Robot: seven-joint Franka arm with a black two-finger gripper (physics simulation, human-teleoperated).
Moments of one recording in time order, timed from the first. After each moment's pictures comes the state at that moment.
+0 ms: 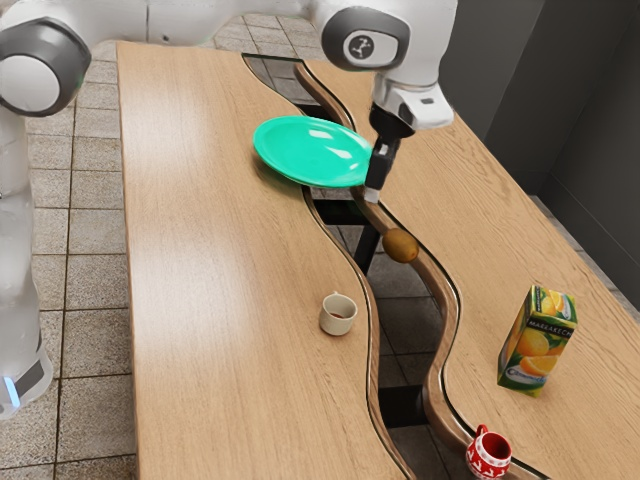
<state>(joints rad) 0.02 0.02 -0.14 -1.54 0.05 1.64 0.45</state>
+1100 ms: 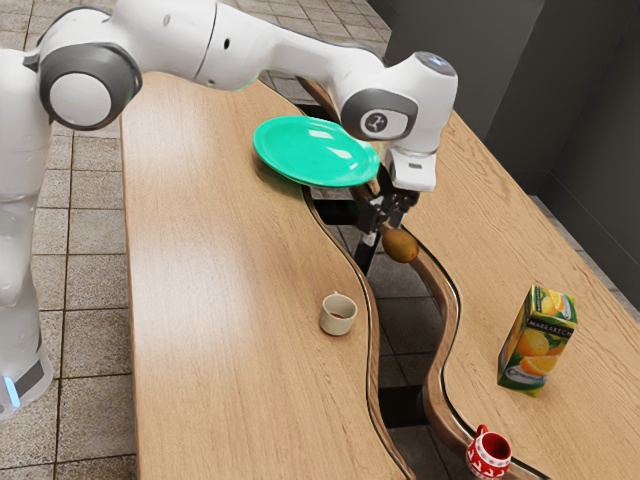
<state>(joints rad) 0.02 0.18 -0.08 -1.63 0.04 1.86 0.93</state>
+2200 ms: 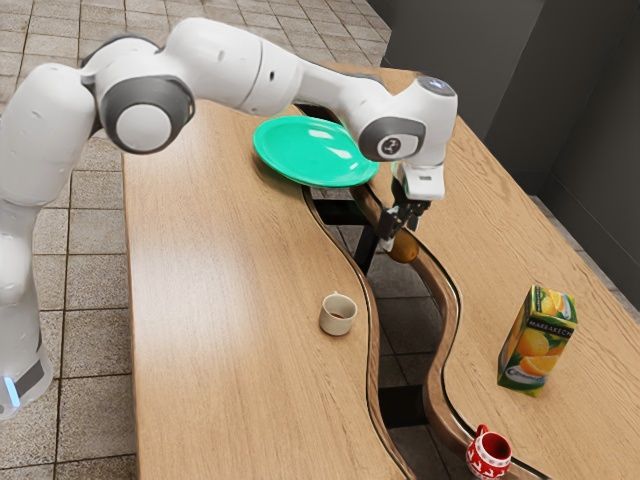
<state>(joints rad) 0.05 0.41 -0.01 -1.48 0.01 2.02 1.01</state>
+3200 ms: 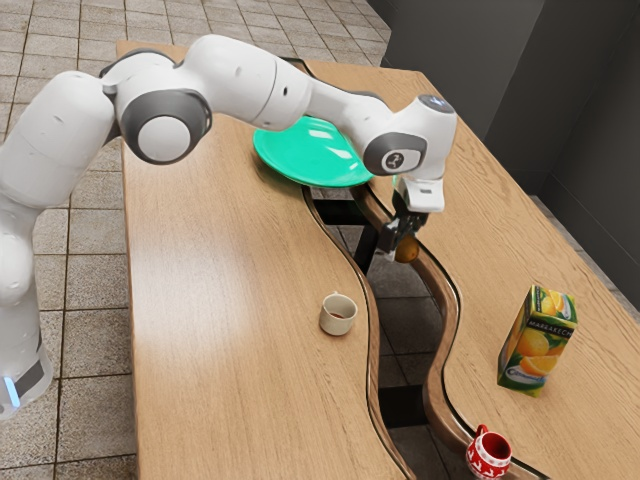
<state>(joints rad) 0.10 0.51 -0.05 -1.42 0.00 2.03 1.02</state>
